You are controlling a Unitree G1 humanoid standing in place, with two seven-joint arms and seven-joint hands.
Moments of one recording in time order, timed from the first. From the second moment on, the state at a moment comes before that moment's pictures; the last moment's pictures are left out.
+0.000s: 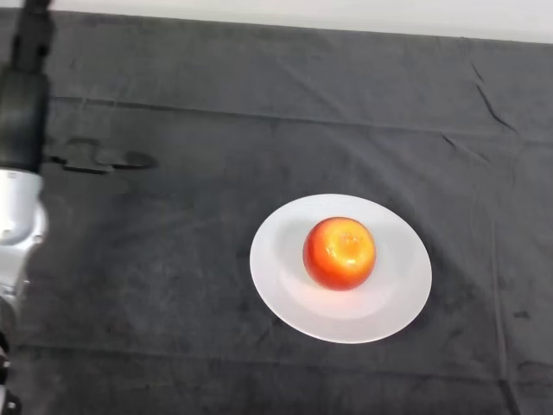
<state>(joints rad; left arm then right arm) -0.76 0.52 -0.16 1.07 -0.03 -0.80 0.25 -0.37 -0.40 -1.02 1.77 -0.02 -1.22 -0.11</state>
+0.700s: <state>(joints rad) -0.70 0.63 0.04 1.14 -0.11 -0.84 0.26 -0.37 -0.41 -1.02 1.77 -0.02 -1.22 -0.11</state>
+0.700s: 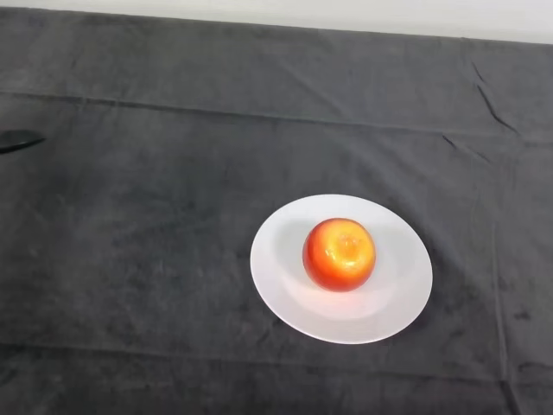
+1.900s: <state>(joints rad) -0.68 0.64 0.15 1.16 -0.13 -0.84 0.35 -0.37 -0.41 -1.01 1.76 -0.01 -1.22 -0.10</state>
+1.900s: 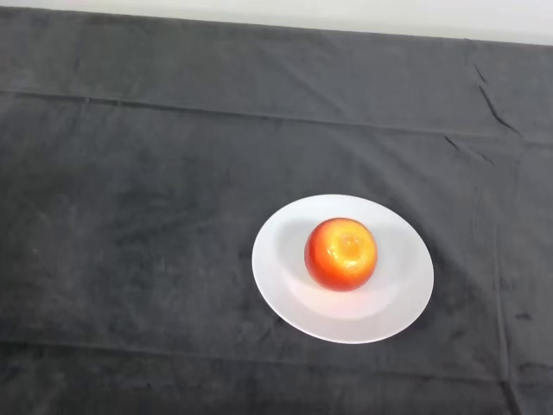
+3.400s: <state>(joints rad) -0.68 0.64 0.22 1.16 -0.12 -0.84 0.29 -0.37 -0.40 -1.00 1.76 0.02 -1.22 -0.10</state>
